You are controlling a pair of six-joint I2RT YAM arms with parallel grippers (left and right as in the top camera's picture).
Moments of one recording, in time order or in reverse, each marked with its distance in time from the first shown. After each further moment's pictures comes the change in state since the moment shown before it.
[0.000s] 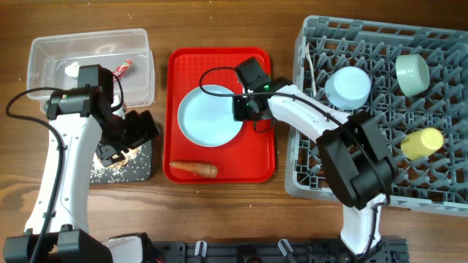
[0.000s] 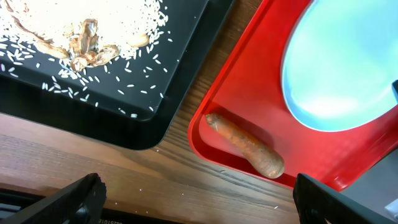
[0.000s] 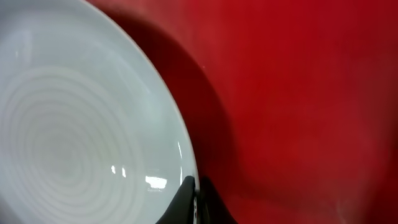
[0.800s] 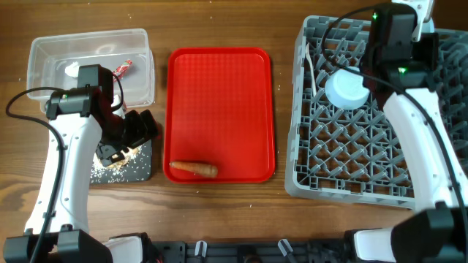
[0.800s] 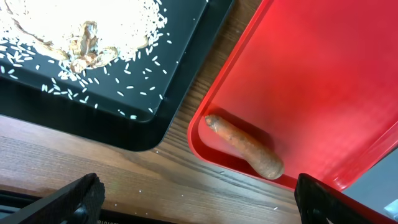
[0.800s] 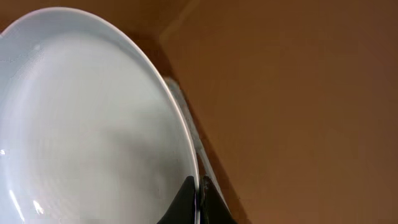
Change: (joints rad) left arm 0.000 0.000 0.000 0.005 0.000 0.000; right arm -0.495 -0.495 0.010 0.043 1.125 -0.718
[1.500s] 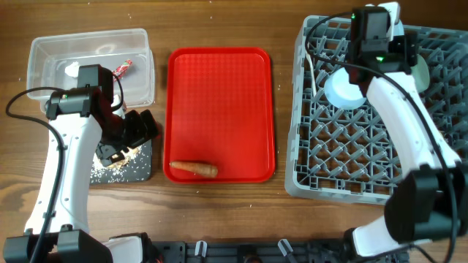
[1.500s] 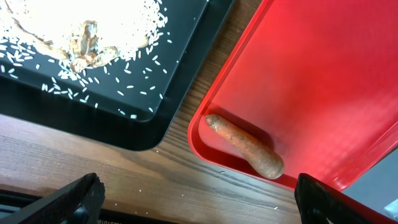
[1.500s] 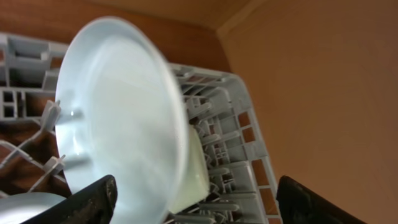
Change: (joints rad) left arm 0.000 0.000 0.000 -0.001 0.000 0.000; right arm 0.025 0.121 -0.001 0.042 -0.151 0.059
